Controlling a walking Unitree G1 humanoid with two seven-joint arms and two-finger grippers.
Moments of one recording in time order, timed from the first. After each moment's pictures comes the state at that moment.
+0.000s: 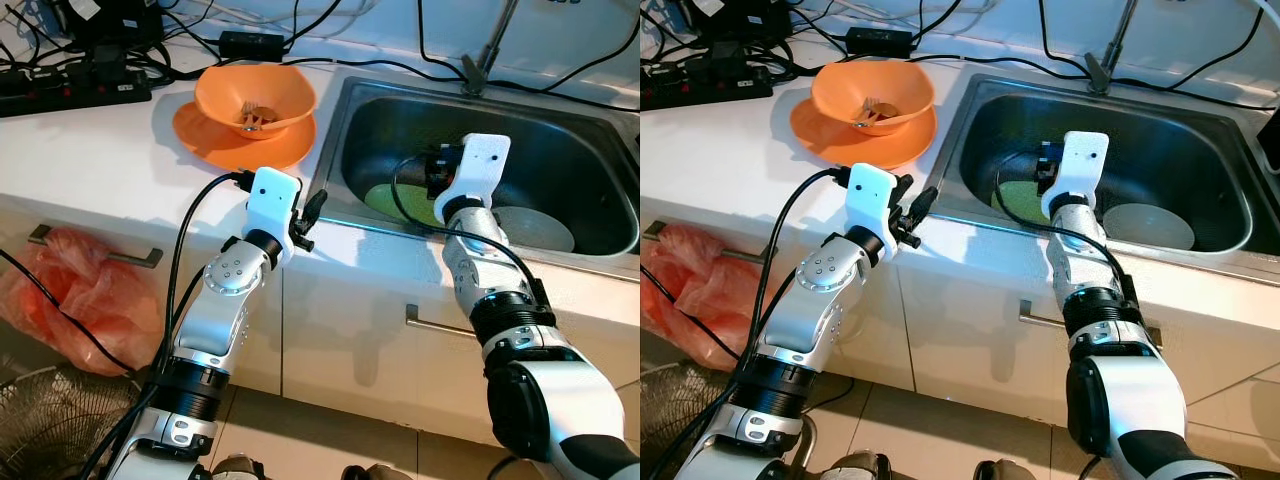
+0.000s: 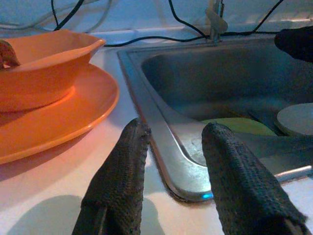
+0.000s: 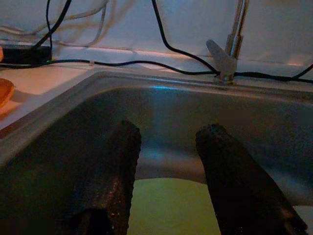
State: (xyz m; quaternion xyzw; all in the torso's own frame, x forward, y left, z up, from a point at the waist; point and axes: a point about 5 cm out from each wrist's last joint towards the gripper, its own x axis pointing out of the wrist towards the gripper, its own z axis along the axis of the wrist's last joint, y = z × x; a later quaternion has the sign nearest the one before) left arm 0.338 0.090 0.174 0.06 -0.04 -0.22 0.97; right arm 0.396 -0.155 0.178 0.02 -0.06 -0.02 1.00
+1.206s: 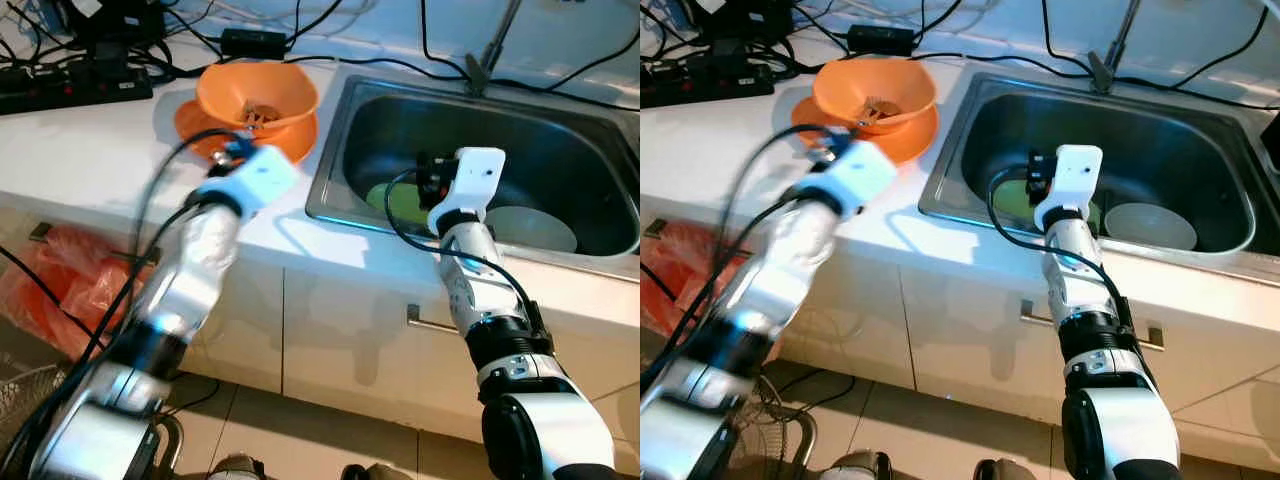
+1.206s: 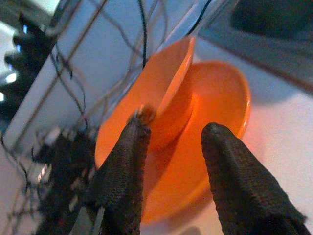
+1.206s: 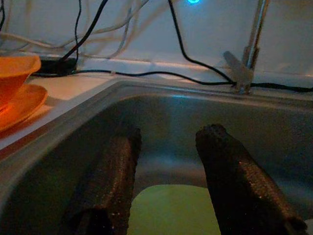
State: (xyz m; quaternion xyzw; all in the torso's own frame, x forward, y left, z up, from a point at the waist) left arm 0.365 0.127 0.213 0.46 -0.09 -0.08 0.88; right arm 0.381 -0.147 0.173 0.02 -0.10 0.01 1.00
